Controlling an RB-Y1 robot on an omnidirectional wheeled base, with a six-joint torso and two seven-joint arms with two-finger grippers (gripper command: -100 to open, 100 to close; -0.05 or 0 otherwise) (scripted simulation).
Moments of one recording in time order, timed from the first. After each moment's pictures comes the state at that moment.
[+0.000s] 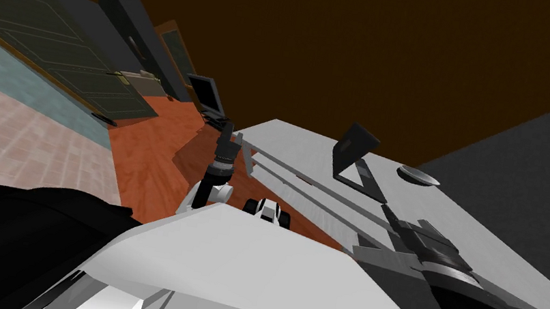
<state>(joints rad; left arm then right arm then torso) 0.52 0.04 -0.06 -2.36 -0.11 -0.46 -0.03 0.91 -0.64 -0.57 -2.18 0.62 -0.08 0.12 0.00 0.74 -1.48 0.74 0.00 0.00</state>
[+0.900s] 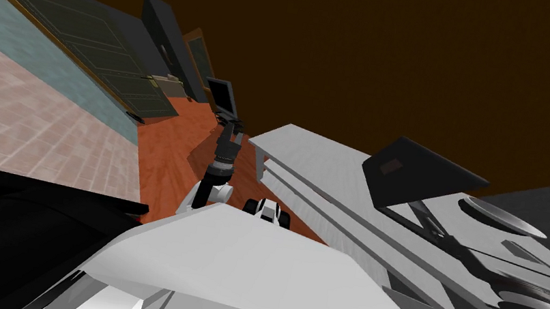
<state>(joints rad) 0.52 0.04 -0.06 -2.36 -0.11 -0.46 -0.03 1.04 -0.82 -0.74 -2.11 0.72 0.06 0.20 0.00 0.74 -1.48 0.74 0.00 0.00</state>
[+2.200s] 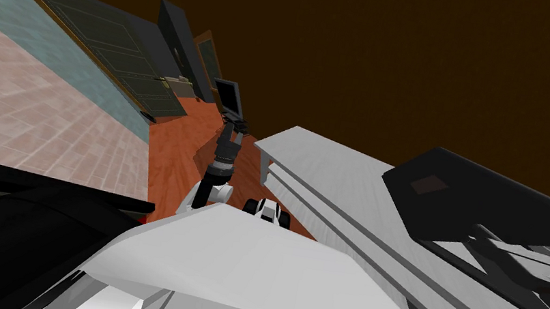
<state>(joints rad) 0.52 0.04 -0.06 -2.36 -0.11 -0.46 -0.03 1.09 -0.92 -0.83 -2.07 0.69 0.12 0.18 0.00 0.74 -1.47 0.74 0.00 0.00</state>
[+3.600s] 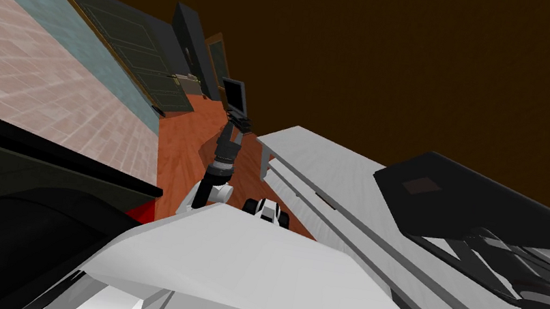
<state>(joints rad) 0.52 0.04 -0.06 -2.36 -0.11 -0.46 -0.03 0.87 -0.85 -0.76 -1.89 0.44 0.00 -0.01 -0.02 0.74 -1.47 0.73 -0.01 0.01</state>
